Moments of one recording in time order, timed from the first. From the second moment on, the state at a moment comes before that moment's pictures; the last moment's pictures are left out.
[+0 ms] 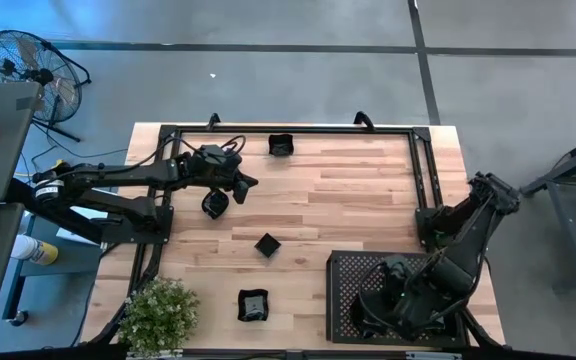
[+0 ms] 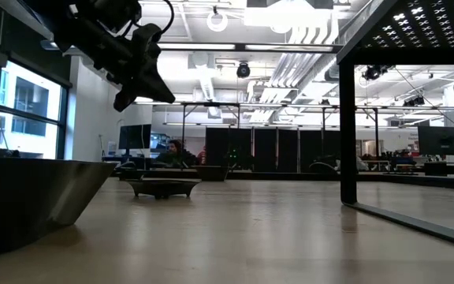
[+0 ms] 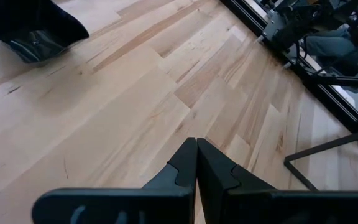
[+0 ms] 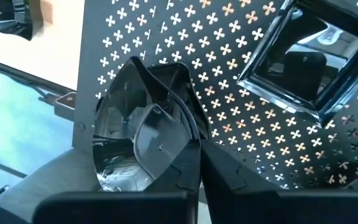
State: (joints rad) left arm 0.31 1.10 0.64 -0.05 0.09 -0.53; right arm 0.84 1.64 1.67 -1.33 0.07 2.14
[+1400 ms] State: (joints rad) left arm 0.09 1.10 0.64 -0.15 0.07 -0.28; right arm 0.37 1.41 1.47 -0.92 0.28 0.60
